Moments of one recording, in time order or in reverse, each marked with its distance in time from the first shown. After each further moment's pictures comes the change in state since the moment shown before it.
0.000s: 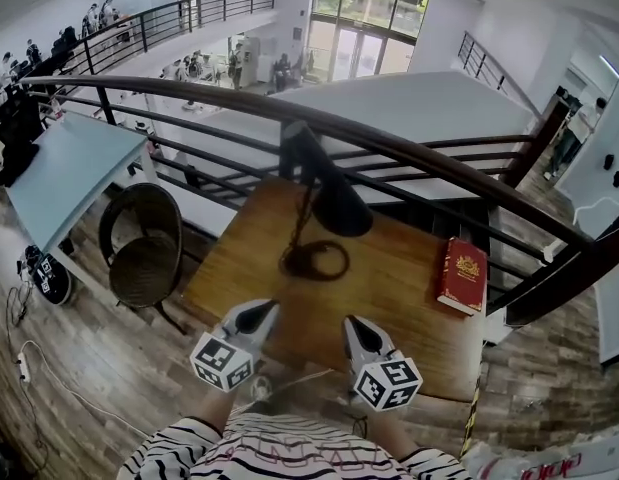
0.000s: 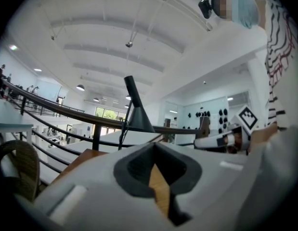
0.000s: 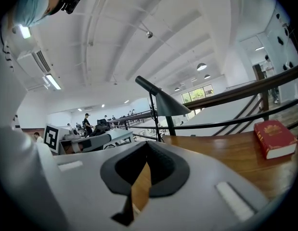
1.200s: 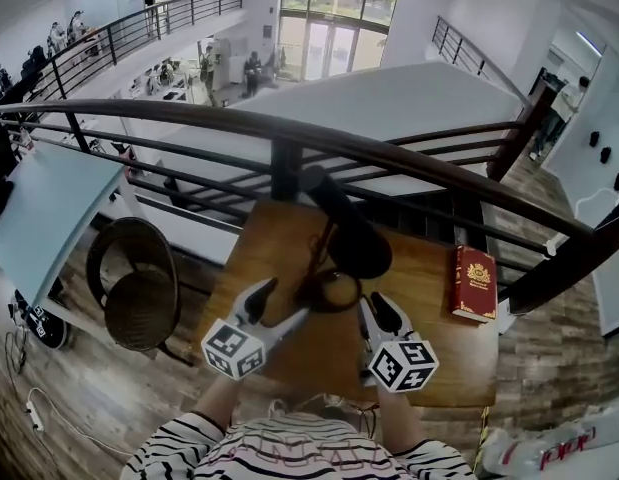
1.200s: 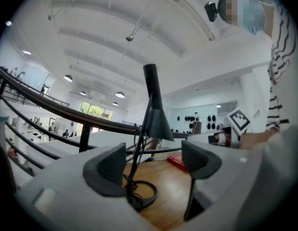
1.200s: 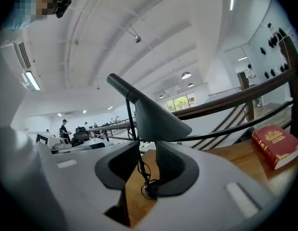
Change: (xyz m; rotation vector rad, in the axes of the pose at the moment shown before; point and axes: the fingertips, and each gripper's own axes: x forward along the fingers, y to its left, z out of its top) left arm 0.102 0.140 0.032 -0.048 -0.004 -0.186; right arm 0.152 -0.056 0.074 0.048 -0.096 -0.194
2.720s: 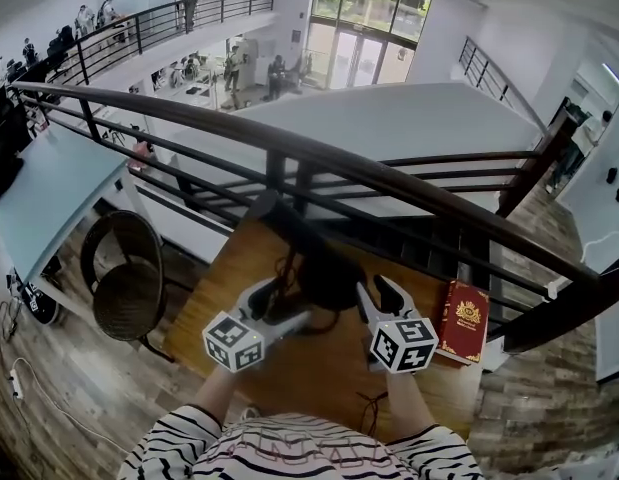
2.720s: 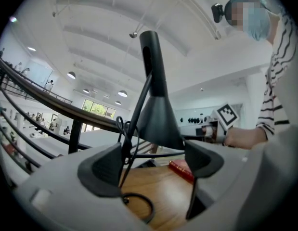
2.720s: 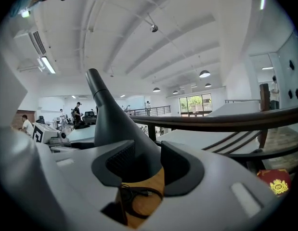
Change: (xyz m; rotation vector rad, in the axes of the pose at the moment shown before) left arm 0.132 -0.009 -0.014 -0.045 -0.012 0.029; right arm 0.063 -0.121 0.064 -0.203 0.106 0.113
